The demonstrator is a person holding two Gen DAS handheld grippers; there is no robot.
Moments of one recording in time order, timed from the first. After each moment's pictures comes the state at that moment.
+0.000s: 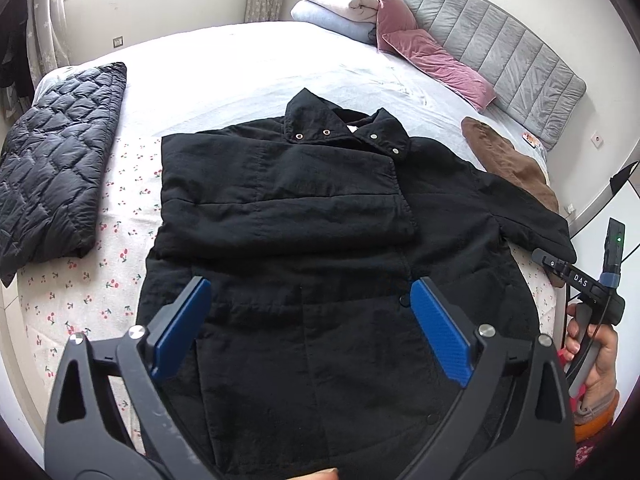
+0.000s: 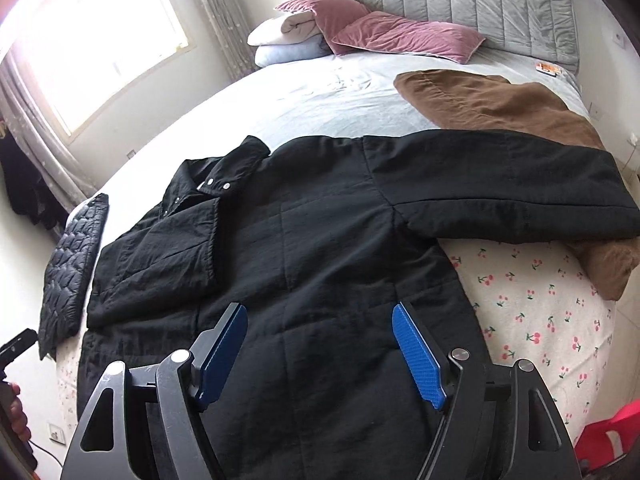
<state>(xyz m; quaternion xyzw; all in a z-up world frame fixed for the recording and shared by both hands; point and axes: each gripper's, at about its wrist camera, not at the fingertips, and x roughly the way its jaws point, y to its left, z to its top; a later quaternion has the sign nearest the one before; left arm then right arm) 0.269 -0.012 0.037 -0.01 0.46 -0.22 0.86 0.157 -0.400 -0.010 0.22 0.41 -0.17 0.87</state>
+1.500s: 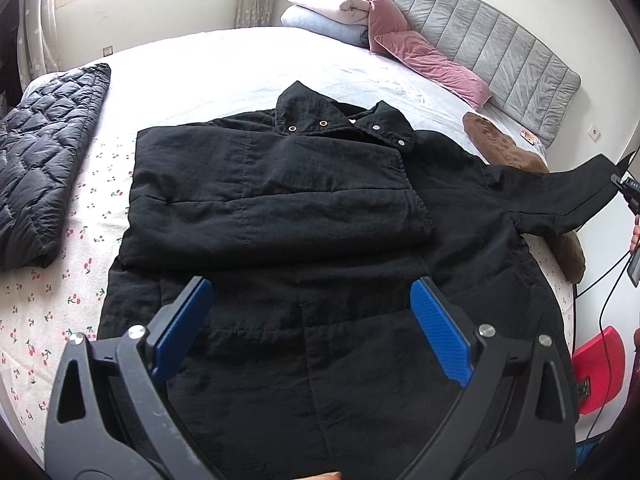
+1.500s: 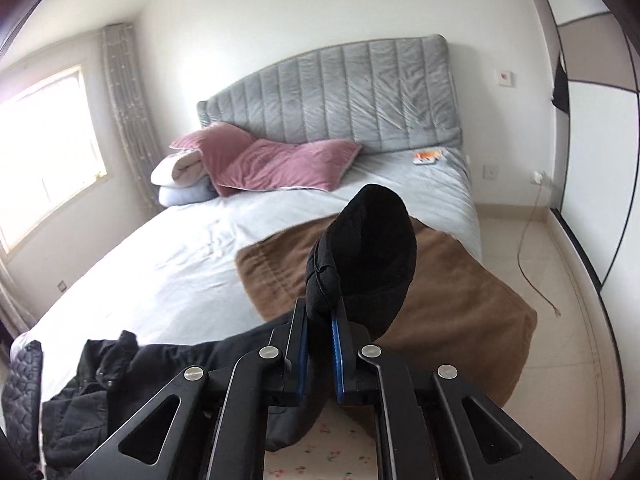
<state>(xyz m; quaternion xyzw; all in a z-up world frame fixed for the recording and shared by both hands) 0.287 -0.023 -0.010 -0.01 0.43 -0.24 0.87 0.086 -0.595 0.109 0.19 0.21 -0.35 0.89</state>
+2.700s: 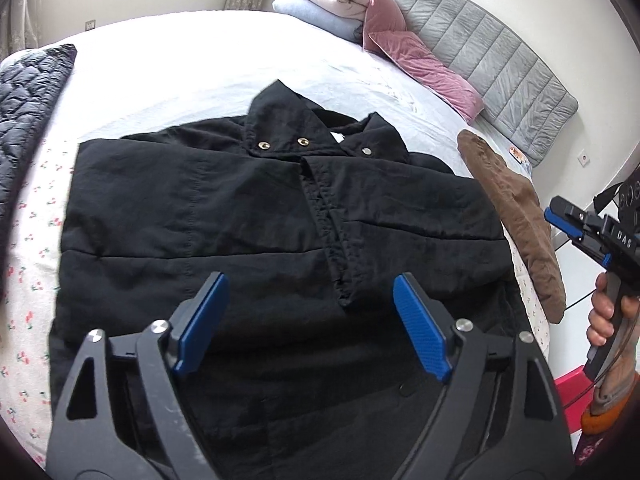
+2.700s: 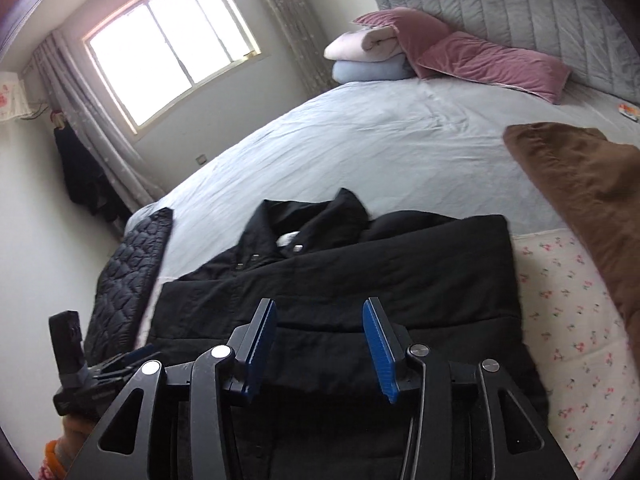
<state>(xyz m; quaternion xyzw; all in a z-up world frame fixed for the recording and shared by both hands) 0.368 -0.081 -0.028 -0.05 0.47 -0.27 0.84 0.274 -0.396 0.020 0.21 0.37 -0.06 0.90</state>
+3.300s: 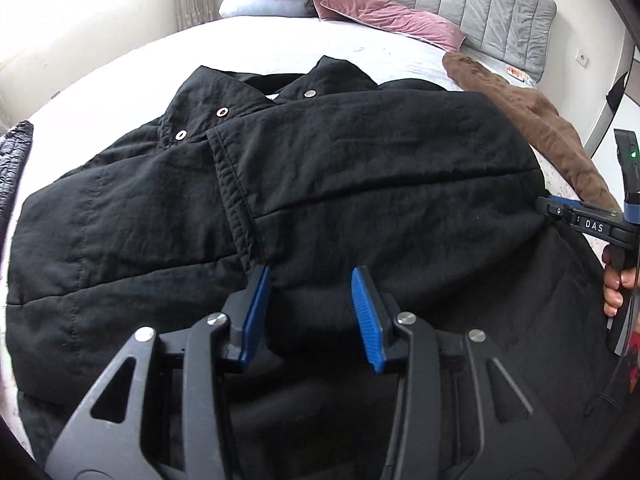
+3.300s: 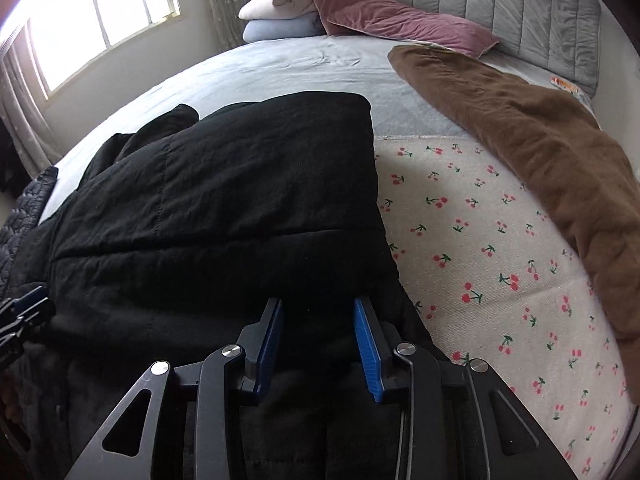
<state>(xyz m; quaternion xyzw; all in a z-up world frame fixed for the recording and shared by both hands) 0.346 -0.162 -0.068 0.11 0.43 -0.27 0.85 0.249 -0.461 -0.106 0.14 0.45 -0.20 0.86</state>
